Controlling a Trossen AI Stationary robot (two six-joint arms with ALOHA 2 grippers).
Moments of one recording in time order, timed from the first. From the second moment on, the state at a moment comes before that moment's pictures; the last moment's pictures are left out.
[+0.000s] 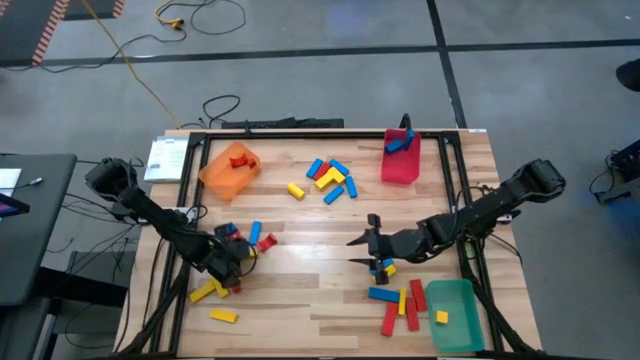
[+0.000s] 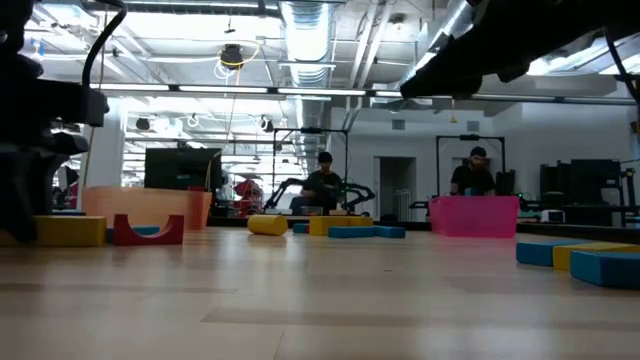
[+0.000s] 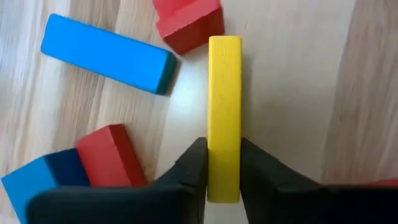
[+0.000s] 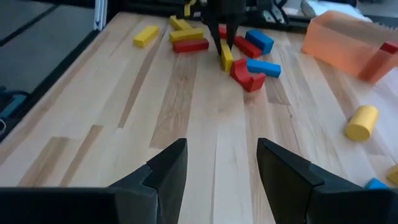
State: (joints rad) left arm -0.63 1.31 0.57 -0.61 -0.37 -0.78; right arm 0.39 1.37 0.65 0.28 0.31 0.08
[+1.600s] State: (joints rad) left arm -0.38 1.36 0.64 0.47 -0.42 0.12; right arm 0.32 1.72 0.90 0.68 0.38 -0.19
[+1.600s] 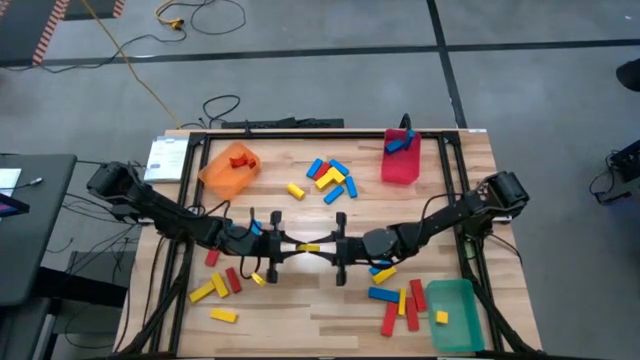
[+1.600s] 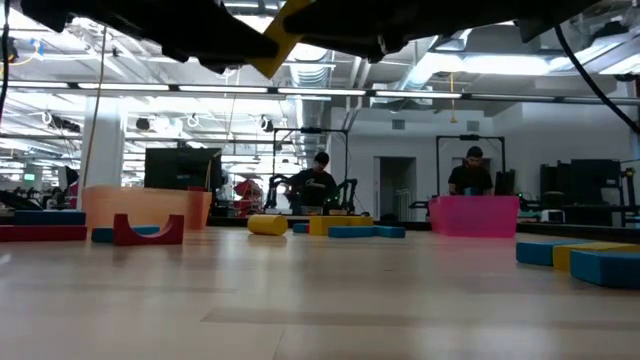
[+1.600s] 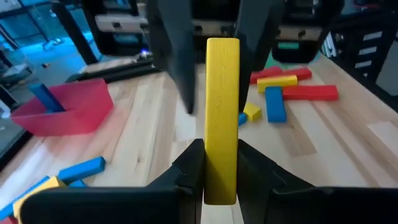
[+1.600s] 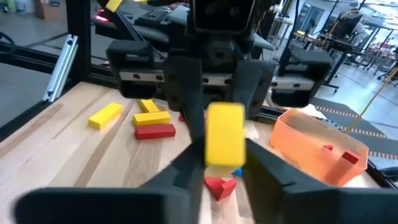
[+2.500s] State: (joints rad) left arm -0.34 1.36 0.64 0.46 -0.40 0.18; right arm 0.59 1.45 0.90 0.09 0.70 0.16
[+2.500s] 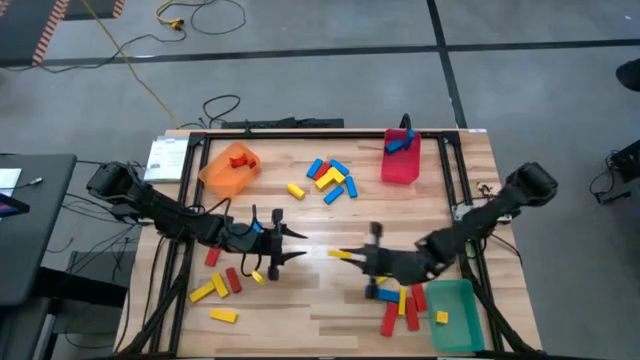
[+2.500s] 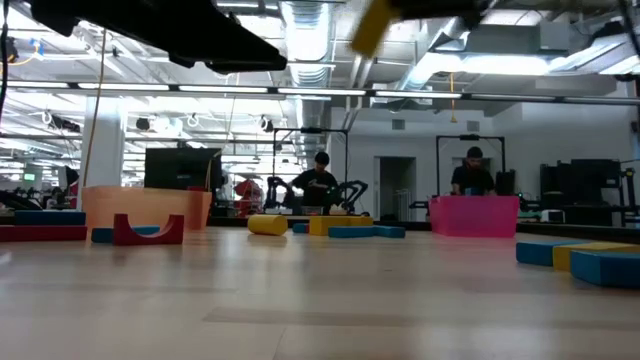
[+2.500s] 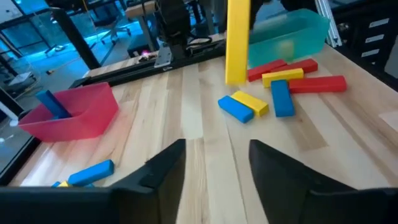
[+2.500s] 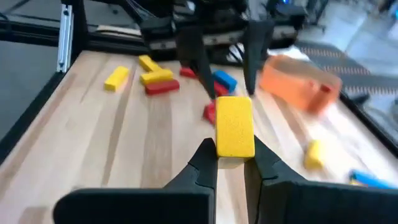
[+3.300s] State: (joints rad) left arm -0.31 1.36 0.60 0.46 -0.35 0.01; right arm 1.41 1.34 0.90 -0.90 0.86 1.69
